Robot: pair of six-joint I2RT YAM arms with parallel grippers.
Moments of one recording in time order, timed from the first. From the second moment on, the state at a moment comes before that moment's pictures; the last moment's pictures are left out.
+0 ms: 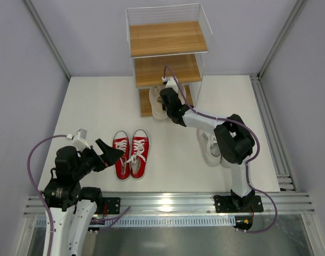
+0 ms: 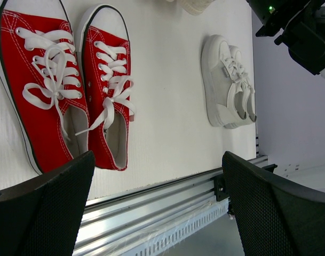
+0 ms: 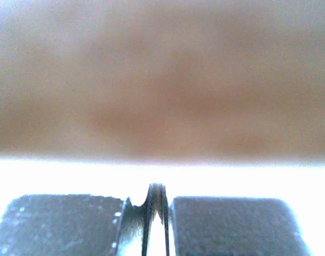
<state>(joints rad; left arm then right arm) -0.07 0.35 0.73 -0.88 0.43 -0.68 0.67 2.03 1.46 0.08 0.51 0.27</state>
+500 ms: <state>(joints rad) -0.07 0.34 0.73 -0.88 0.42 -0.67 0.68 1.96 1.32 0.07 0.51 0.37</state>
